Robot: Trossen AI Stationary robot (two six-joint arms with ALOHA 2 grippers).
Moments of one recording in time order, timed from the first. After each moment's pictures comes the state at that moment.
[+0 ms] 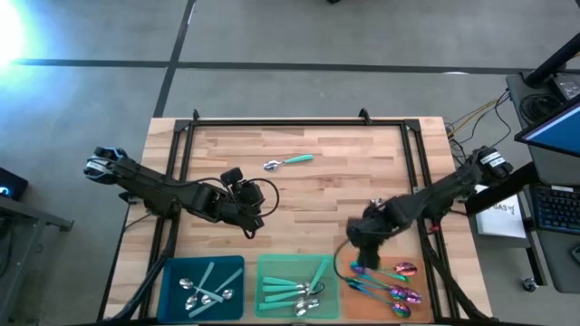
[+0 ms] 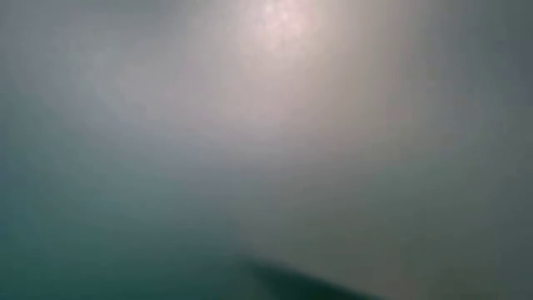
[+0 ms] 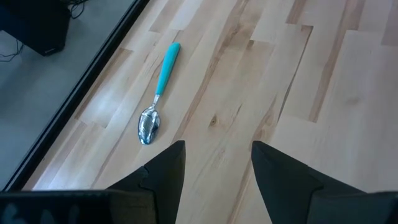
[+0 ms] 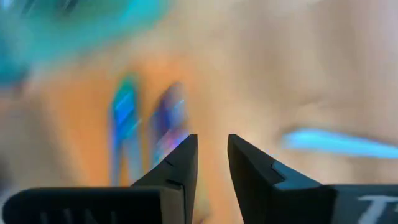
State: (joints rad) left arm -0.31 1.41 1.05 -0.69 -0.70 -0.48; right arm 0.41 1.45 1.01 -0.86 -0.17 0.75
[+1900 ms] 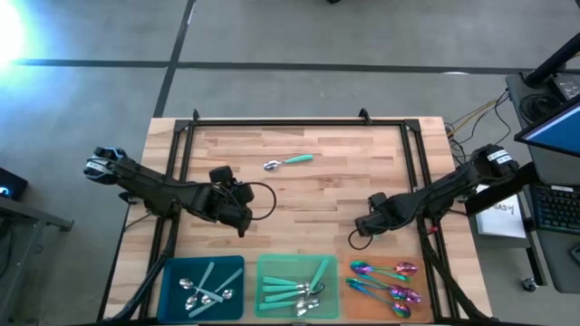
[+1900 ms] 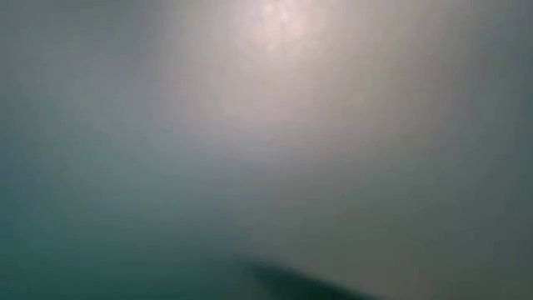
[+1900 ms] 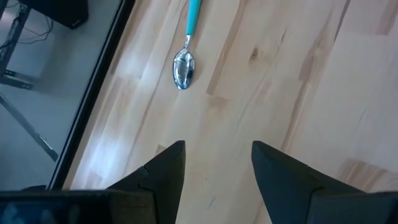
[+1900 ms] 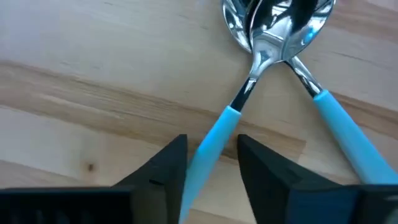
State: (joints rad) left arm -0.31 1.41 1.05 -0.99 -0.70 -0.52; right arm 0.34 1.45 0.61 -0.76 0.08 1.62
